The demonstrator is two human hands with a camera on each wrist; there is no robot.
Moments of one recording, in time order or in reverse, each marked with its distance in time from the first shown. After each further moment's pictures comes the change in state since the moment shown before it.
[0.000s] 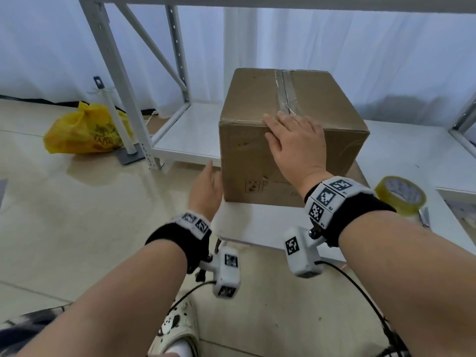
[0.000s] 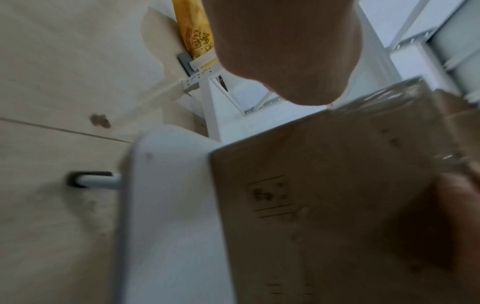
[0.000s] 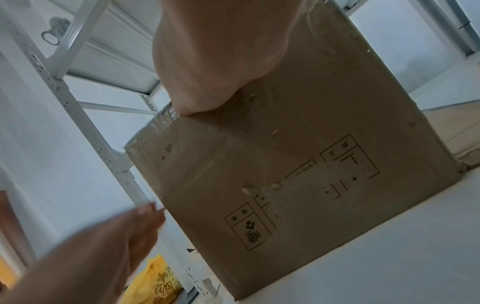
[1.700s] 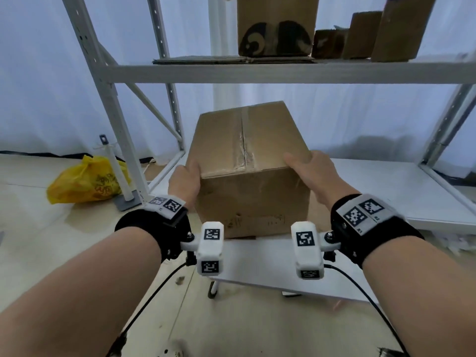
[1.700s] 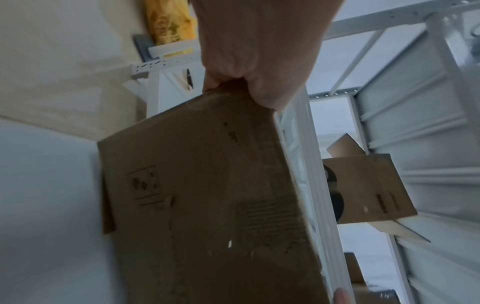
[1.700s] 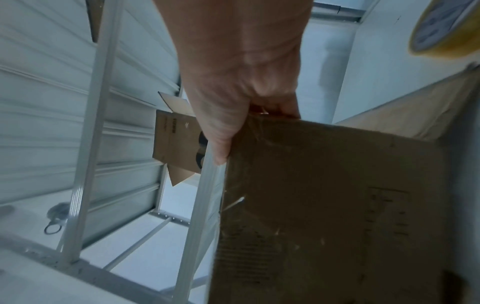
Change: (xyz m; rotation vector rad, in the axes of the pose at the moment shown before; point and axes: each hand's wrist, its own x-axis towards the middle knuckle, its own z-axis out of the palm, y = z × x) left_hand 0.043 0.100 -0.072 -0.066 0.180 -0.165; right_hand 0.019 0.058 -0.075 0.889 -0.181 0.712
